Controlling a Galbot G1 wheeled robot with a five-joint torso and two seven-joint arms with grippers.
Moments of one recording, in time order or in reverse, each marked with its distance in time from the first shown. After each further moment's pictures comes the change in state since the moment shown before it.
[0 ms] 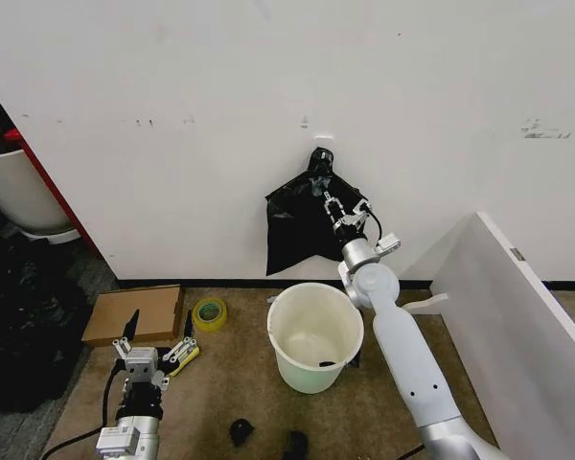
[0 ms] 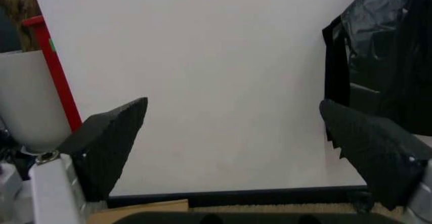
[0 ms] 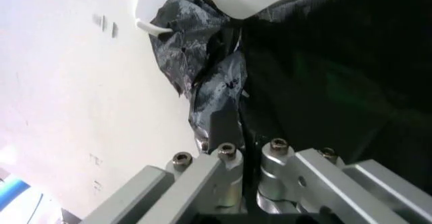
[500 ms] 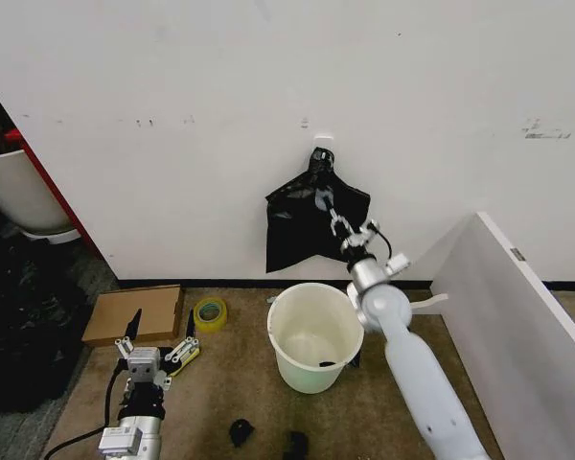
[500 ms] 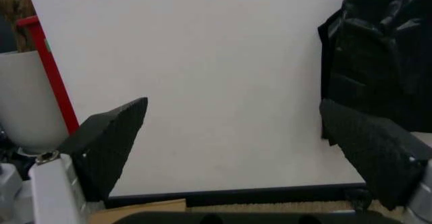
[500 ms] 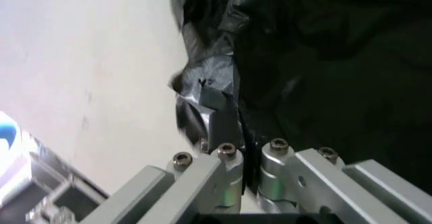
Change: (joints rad) left arm -0.005 -0.002 0.012 0.011 0.015 -0.004 -0.001; right arm -0.246 -0.137 -0.006 0.212 -0.117 0.020 -0.035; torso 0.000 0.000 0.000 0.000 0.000
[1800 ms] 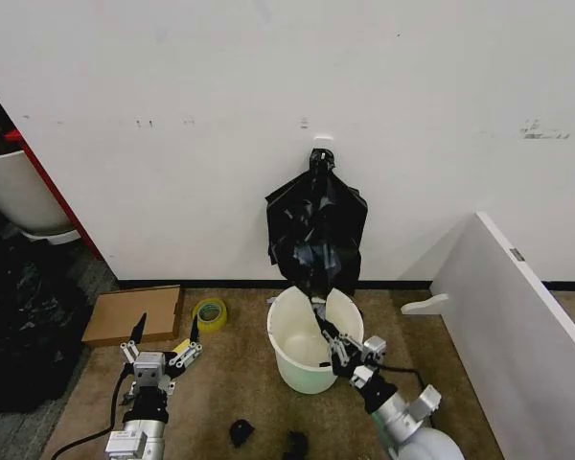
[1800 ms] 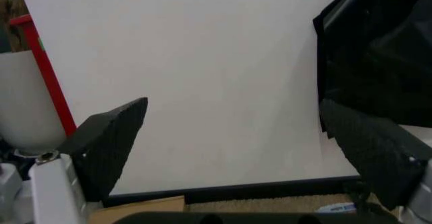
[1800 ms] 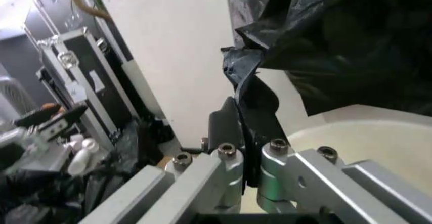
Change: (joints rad) left arm -0.004 0.012 0.011 0.036 0.016 -0.029 -0.004; right arm -0.579 -0.117 -0.018 0.278 -0.531 0.240 -0.176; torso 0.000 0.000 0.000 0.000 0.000
